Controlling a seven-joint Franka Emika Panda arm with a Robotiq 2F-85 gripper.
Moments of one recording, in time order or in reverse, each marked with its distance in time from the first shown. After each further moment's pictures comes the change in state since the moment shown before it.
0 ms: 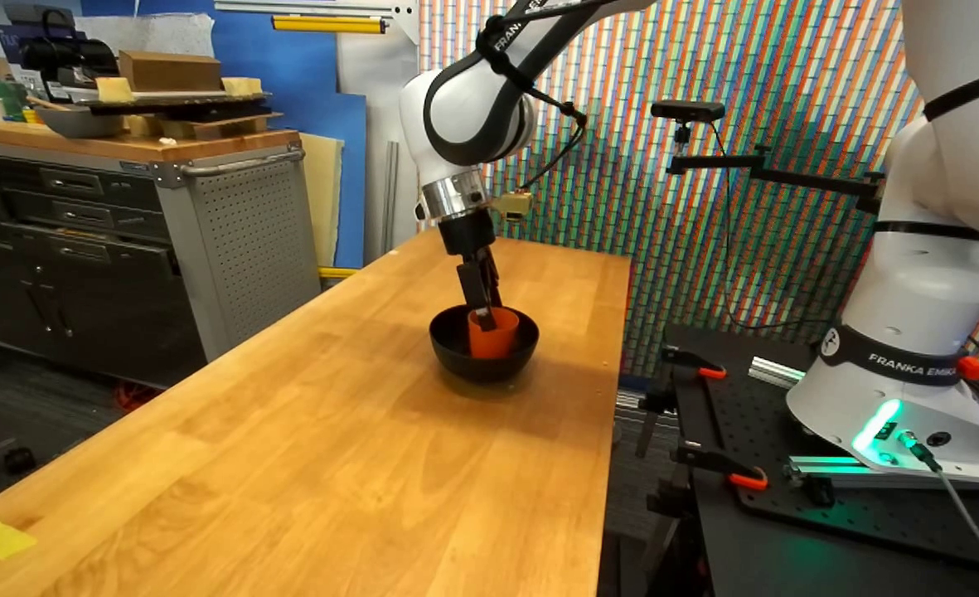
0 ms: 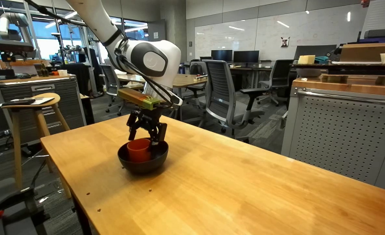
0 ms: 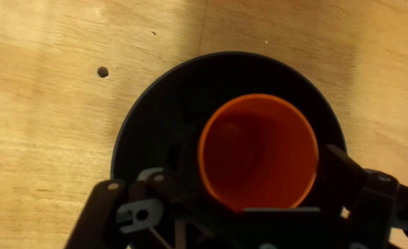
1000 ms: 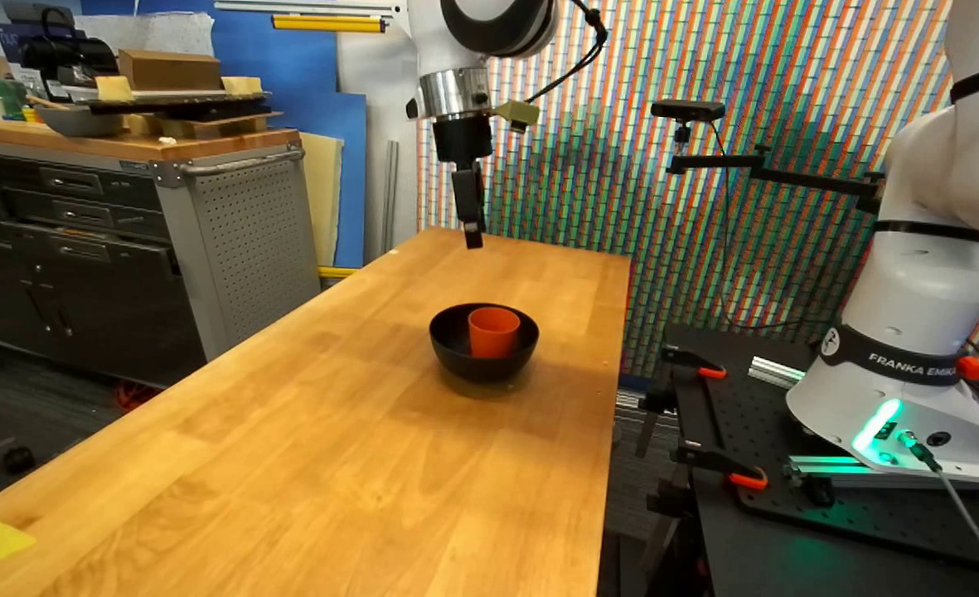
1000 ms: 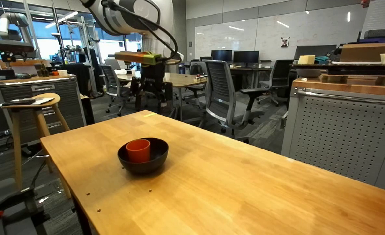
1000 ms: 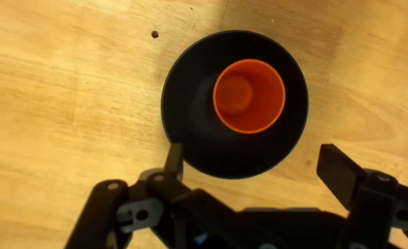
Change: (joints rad) arm 0.003 -0.238 0.000 -0.009 -0.076 -0.036 -0.021
